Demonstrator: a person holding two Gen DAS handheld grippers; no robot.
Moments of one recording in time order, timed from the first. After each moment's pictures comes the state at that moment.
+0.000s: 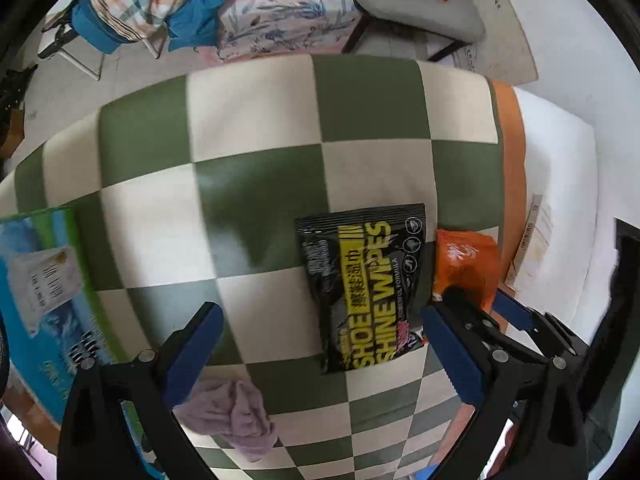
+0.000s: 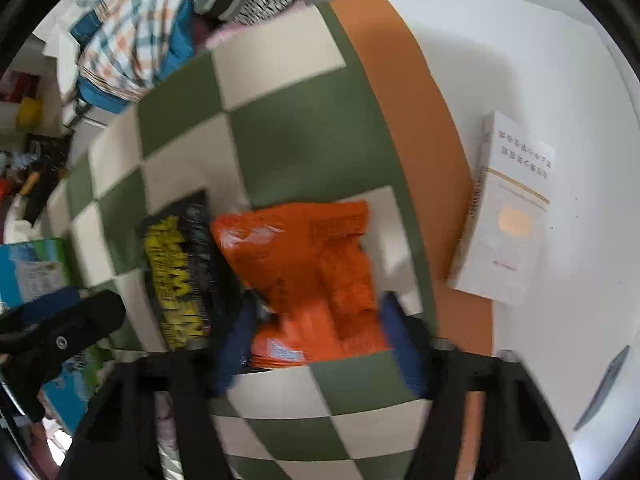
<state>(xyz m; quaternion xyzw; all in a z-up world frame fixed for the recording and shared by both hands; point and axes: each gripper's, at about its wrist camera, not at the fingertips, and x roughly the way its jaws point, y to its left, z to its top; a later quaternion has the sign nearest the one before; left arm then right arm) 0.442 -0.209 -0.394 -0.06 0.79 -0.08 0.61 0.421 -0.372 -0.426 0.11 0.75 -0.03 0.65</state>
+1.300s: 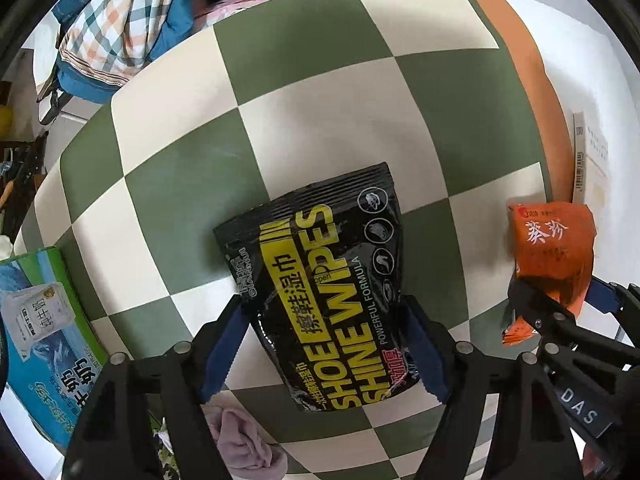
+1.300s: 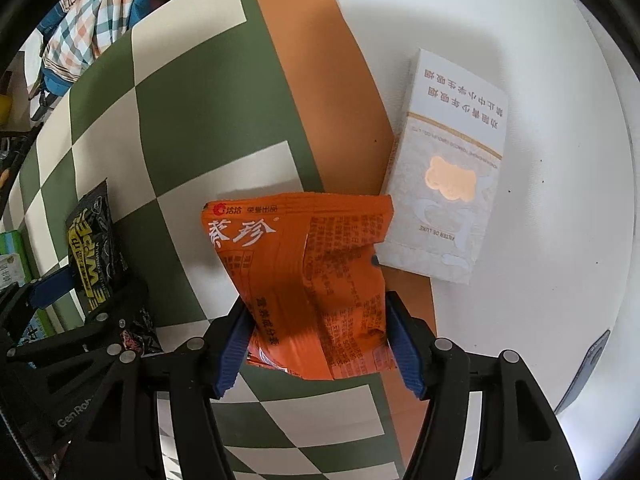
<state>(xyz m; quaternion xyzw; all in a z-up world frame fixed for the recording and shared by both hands) 0.396 -0.282 -0.422 0.09 0.77 -0.08 0.63 0.425 -0.385 -0.464 0.08 0.78 -0.07 0.62</state>
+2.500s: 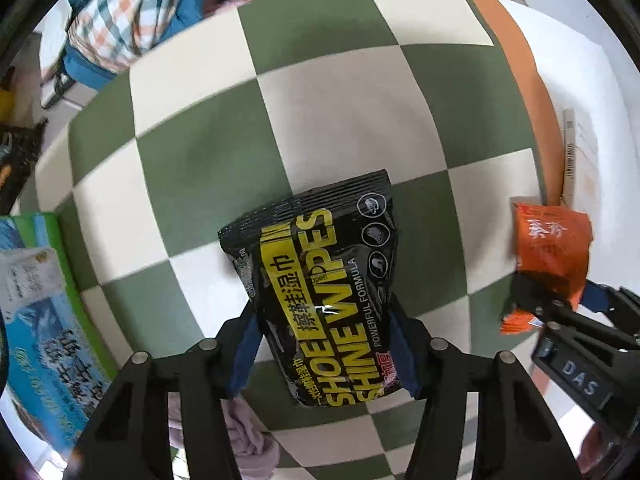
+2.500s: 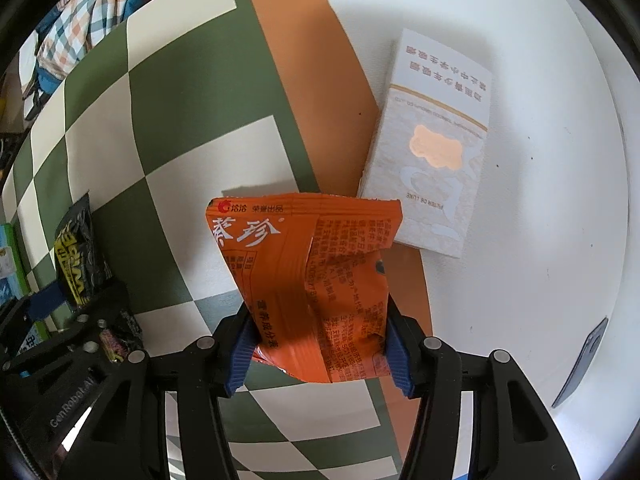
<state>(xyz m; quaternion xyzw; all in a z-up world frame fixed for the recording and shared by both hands) 0.396 -0.254 -0.422 0.06 0.77 -0.08 0.64 0.419 -0.375 -0.445 0.08 0.78 -0.08 0.62</state>
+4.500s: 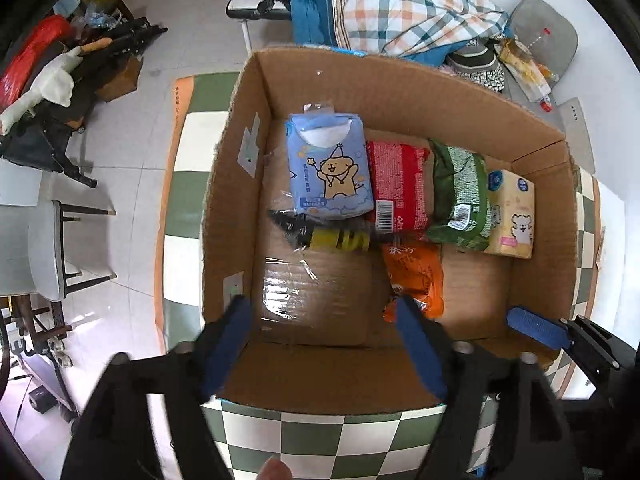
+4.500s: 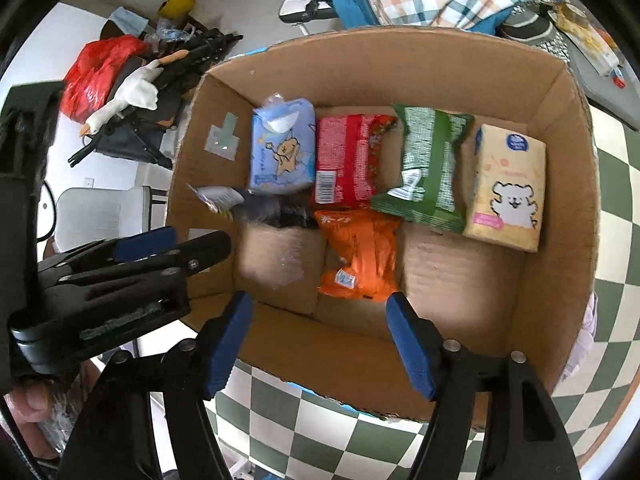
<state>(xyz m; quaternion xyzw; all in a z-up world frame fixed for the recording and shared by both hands) 0.277 0.214 -0.280 -0.09 0.70 0.05 0.71 0.309 0.114 -0.306 0.05 0.71 0.23 0.67</state>
